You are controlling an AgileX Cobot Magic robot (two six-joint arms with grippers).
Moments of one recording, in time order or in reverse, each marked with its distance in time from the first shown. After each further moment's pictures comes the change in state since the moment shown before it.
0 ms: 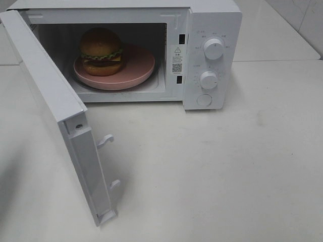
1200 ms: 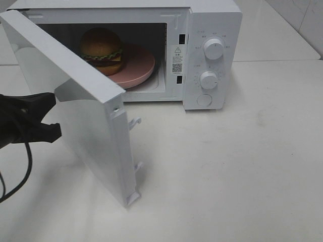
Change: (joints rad) left arm -0.452 0.564 -0.051 -0.178 -0.468 0.000; right arm 0.000 0.000 0.000 0.000 0.000 0.000
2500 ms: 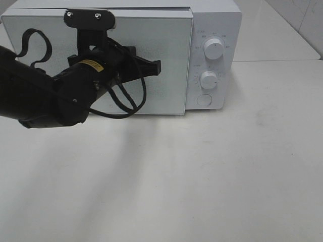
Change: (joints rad) left arm -0.305 0.385 -0.705 -0.582 0.232 0.313; right arm 0.000 0.000 0.000 0.000 0.000 0.000
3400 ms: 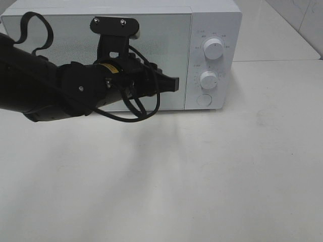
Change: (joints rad) left arm -0.062 -0.059 -0.029 -0.076 0.343 0.075; right arm 0.000 0.000 0.000 0.000 0.000 0.000
